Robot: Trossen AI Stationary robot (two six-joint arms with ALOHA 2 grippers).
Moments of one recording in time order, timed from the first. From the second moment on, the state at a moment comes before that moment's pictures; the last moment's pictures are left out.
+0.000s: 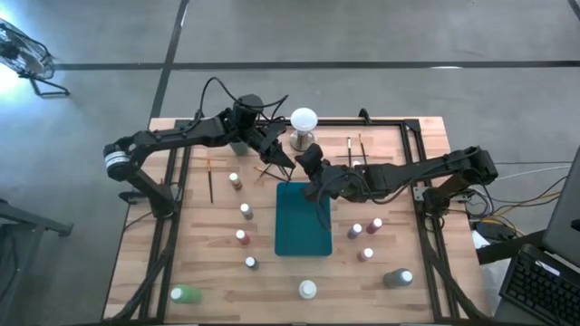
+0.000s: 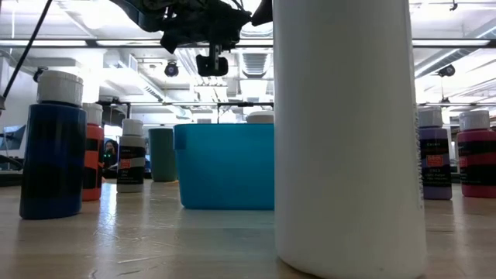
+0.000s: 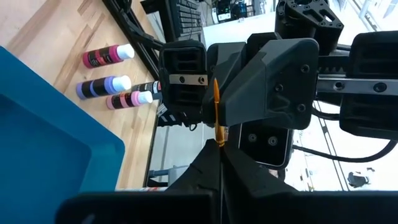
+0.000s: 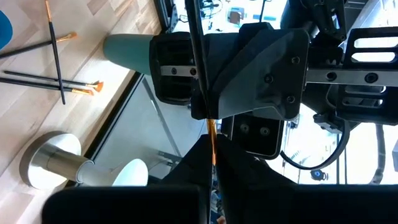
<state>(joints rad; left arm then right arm) 0.45 1.52 1.19 0.04 1.03 -1.04 0.14 1.57 1.32 -0.18 0.78 -1.34</state>
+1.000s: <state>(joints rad) 0.49 1.45 1.22 0.04 0.96 -0.76 0.12 1.34 1.32 -0.30 0.91 -0.72</state>
